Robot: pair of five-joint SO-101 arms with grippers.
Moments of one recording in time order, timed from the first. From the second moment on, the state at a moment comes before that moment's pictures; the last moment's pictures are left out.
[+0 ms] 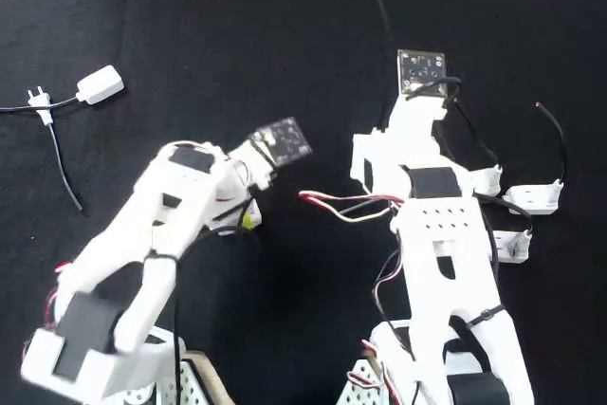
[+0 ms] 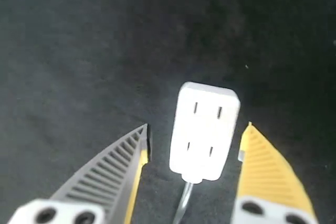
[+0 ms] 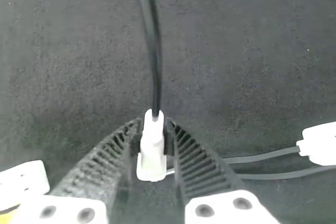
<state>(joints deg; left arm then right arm) 13.1 -12.1 38.5 52.0 -43.8 -4.2 -32.7 46.0 48.7 -6.8</state>
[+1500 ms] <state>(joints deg) 0.4 -104.3 83.4 67.3 -13.8 -41.6 -70.8 78.3 14.2 -11.6</state>
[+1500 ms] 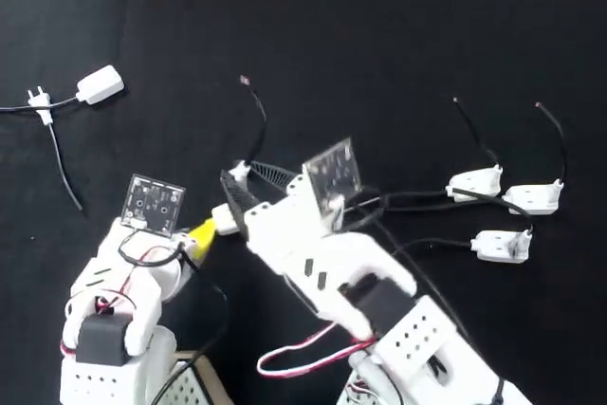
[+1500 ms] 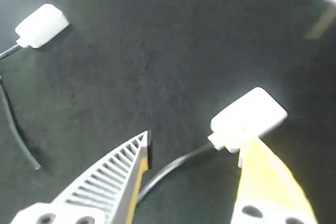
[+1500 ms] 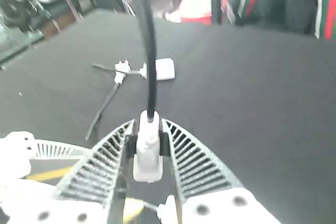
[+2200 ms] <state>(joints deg) 8.3 -104.3 83.1 67.3 -12.0 -46.9 -73.4 84.6 10.3 -26.0</state>
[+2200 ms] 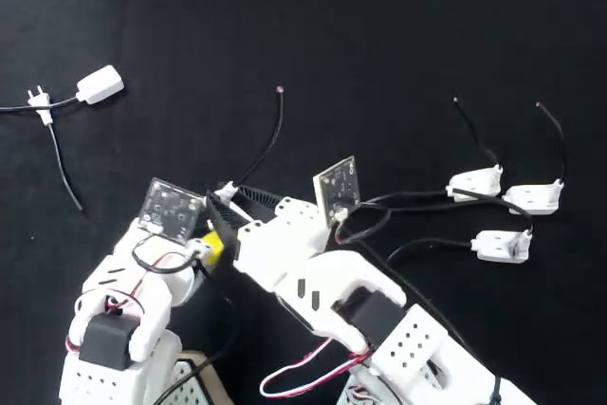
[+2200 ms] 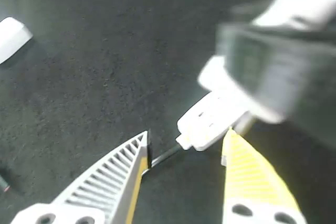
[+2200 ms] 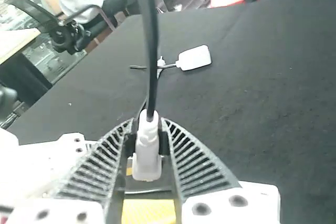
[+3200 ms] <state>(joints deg) 3.3 -104.5 83.1 73.6 -22.2 -45.1 -74.4 76.3 29.0 -17.5</state>
